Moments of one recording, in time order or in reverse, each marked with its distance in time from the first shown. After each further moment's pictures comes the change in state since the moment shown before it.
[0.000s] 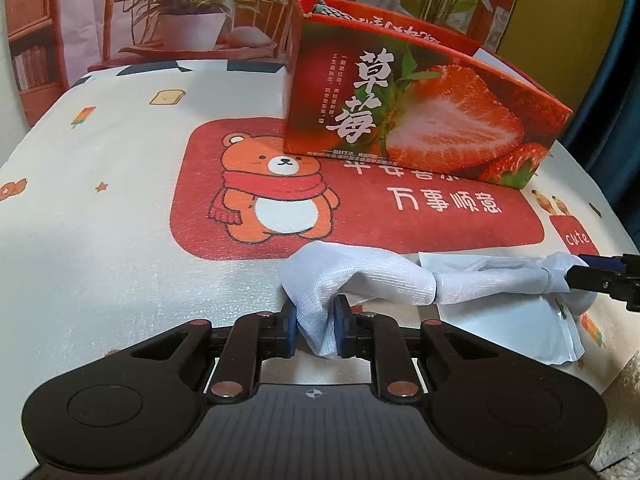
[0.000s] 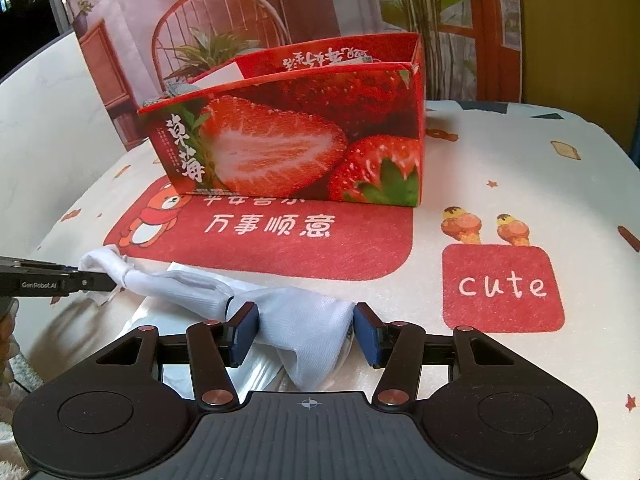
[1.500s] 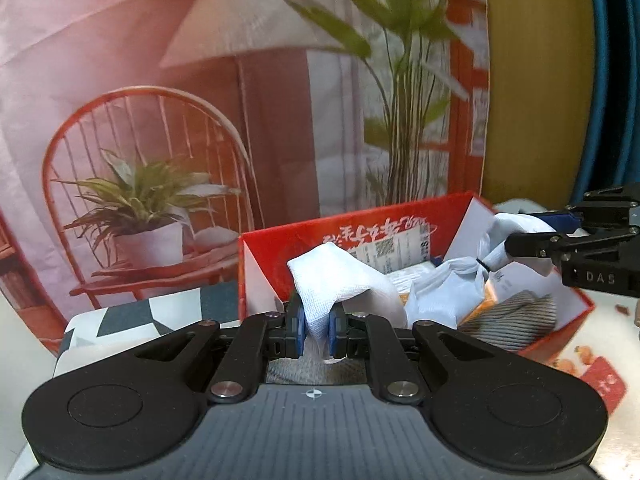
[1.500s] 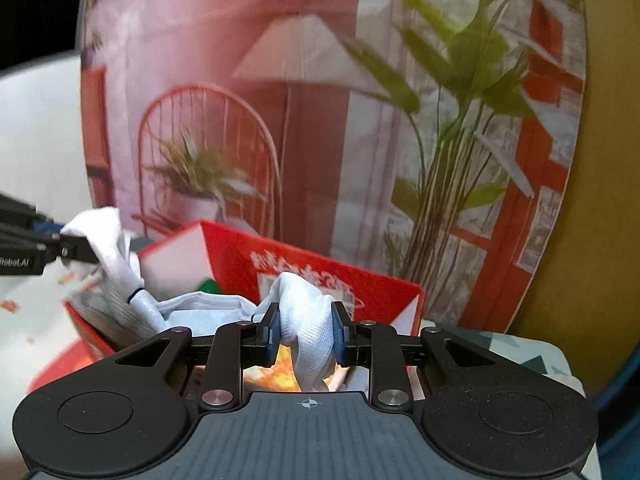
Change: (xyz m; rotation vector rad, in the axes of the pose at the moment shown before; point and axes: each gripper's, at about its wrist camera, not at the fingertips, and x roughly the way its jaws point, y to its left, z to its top) left arm 0.017 -0.066 0.223 0.301 -0.240 0.094; right arm 0.050 -0.002 0.216 -0.284 -0.227 -0.142
